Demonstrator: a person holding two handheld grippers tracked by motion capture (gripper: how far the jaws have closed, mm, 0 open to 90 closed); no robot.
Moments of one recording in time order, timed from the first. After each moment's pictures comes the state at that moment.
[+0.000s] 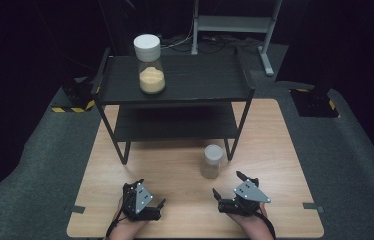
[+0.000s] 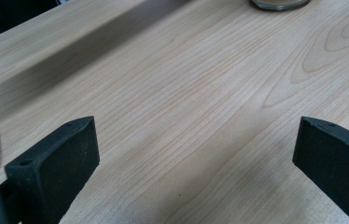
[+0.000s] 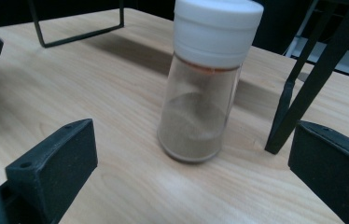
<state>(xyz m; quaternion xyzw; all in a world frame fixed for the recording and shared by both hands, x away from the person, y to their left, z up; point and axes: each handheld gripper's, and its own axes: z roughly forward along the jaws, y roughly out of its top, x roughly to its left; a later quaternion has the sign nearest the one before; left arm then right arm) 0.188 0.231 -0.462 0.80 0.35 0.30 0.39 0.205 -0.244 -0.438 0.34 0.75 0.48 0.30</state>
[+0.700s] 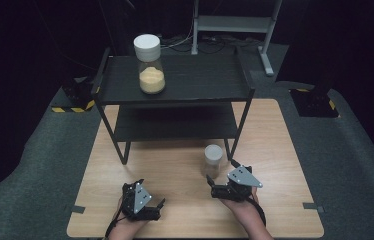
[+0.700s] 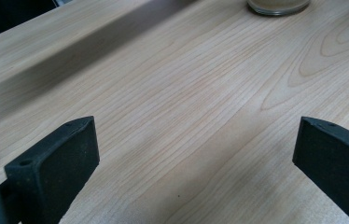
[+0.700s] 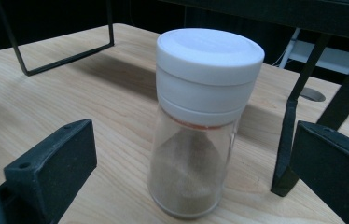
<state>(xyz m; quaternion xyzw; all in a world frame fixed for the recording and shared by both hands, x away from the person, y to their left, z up) 0.188 0.236 -0.463 0.79 0.35 0.30 0.40 0.238 -0.222 -0.433 0.36 0.74 0.49 0.30</state>
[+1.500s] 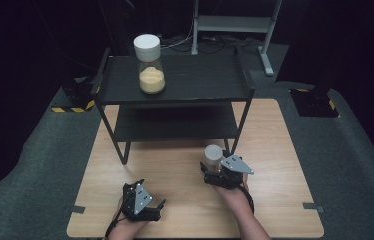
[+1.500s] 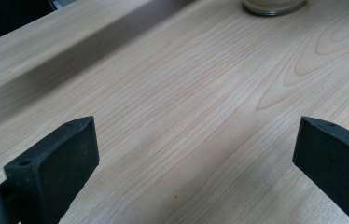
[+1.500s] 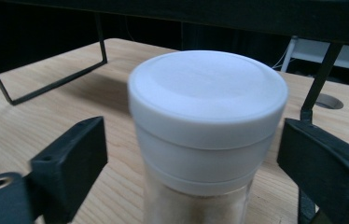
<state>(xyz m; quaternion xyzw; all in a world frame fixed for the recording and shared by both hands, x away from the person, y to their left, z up) 0.188 0.236 -0.464 0.80 0.34 0.30 0.40 0.272 -0.206 -0.444 0.38 0.71 0.52 0.28</state>
